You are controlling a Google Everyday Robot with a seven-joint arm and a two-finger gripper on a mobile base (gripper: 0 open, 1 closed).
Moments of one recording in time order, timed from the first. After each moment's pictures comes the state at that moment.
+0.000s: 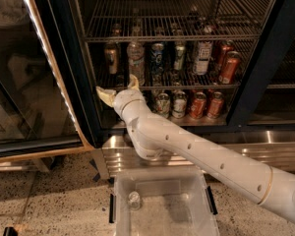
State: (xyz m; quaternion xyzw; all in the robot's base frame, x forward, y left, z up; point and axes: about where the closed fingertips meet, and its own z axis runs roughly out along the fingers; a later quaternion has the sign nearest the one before) arm 0.699 0.091 0.783 -0.17 0.69 0.13 0.69
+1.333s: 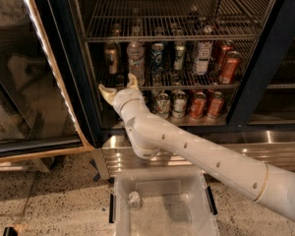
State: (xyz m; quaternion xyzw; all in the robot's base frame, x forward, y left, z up) arm 0.707 0.088 0.783 -0.17 0.69 0.11 0.70
